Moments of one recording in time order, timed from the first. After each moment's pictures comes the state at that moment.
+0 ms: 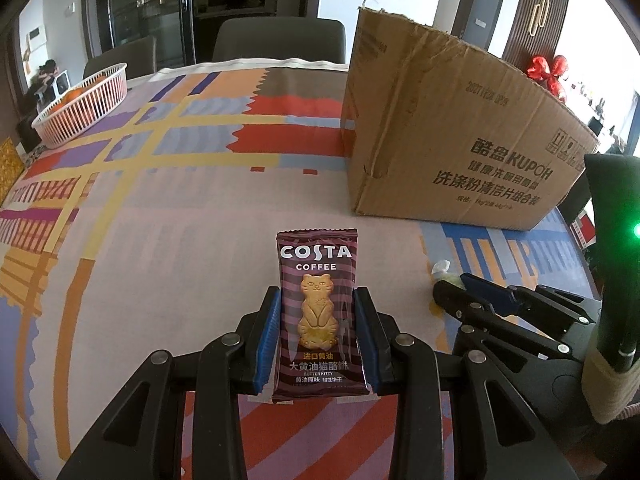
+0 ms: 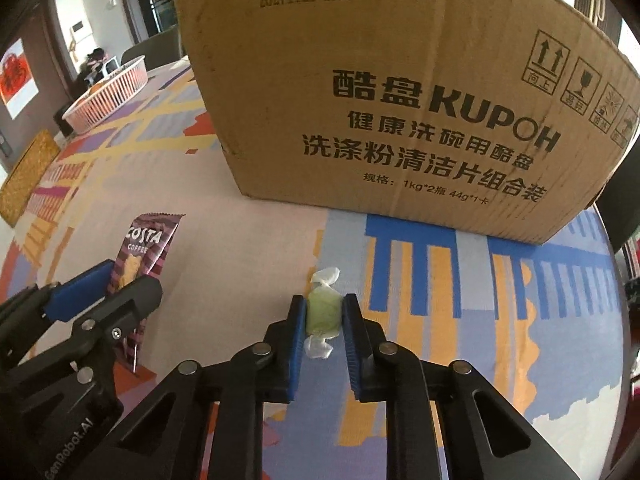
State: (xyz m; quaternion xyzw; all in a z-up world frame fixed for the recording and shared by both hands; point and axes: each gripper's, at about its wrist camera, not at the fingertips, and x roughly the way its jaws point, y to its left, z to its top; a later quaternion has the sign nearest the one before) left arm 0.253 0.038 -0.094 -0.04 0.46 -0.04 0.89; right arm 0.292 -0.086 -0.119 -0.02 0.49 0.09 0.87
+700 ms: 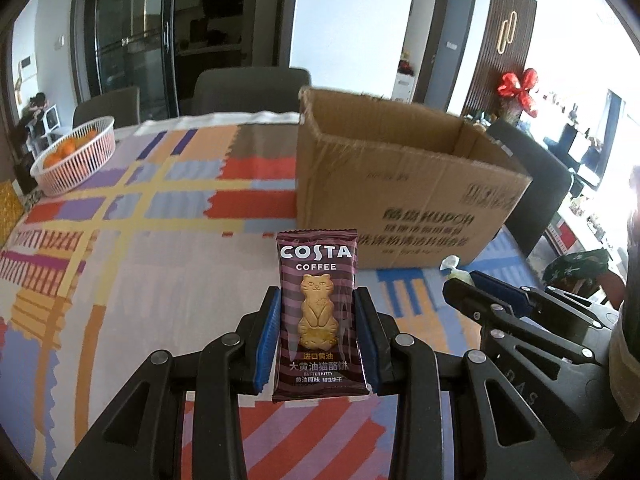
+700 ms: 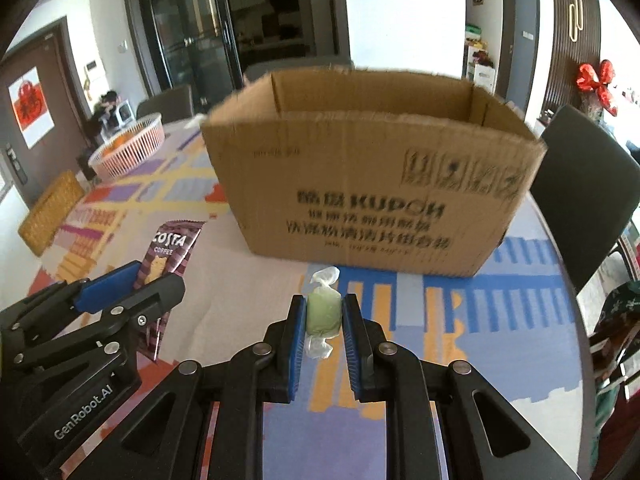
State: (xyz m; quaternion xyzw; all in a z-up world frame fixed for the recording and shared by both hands) left arm 0.232 0.010 -0.022 -0.03 0.39 -0.07 0.92; right arm 0.250 -0.134 -0.040 0.01 0.41 0.10 0.91
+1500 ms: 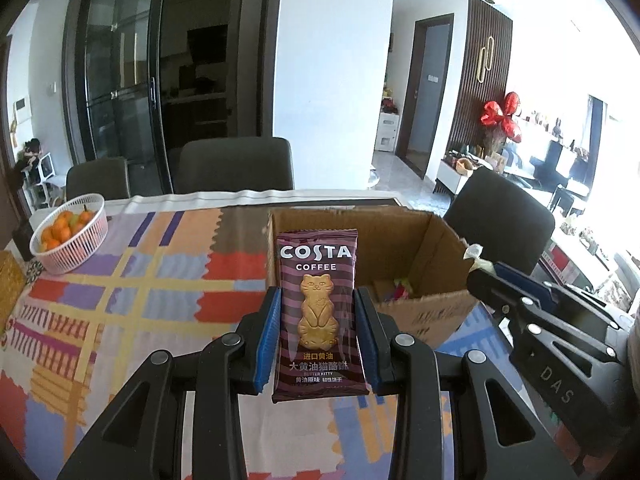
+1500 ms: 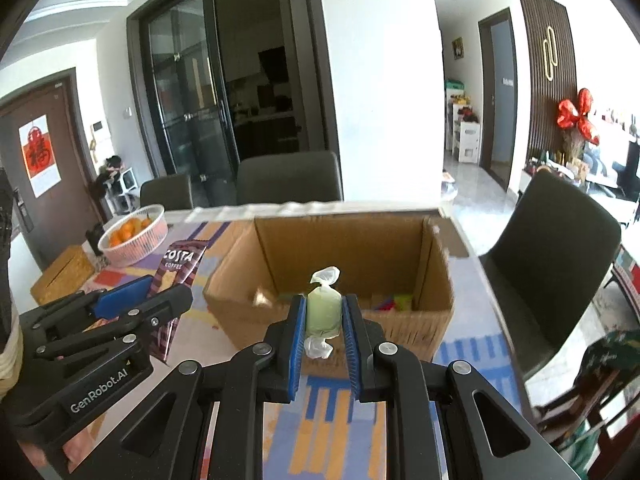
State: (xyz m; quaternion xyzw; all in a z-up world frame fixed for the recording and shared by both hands) left arm 0.275 -0.016 0.068 -0.01 0.32 -0.09 0.94; right arm 0.258 -0.171 0.062 0.03 0.29 0.09 0.95
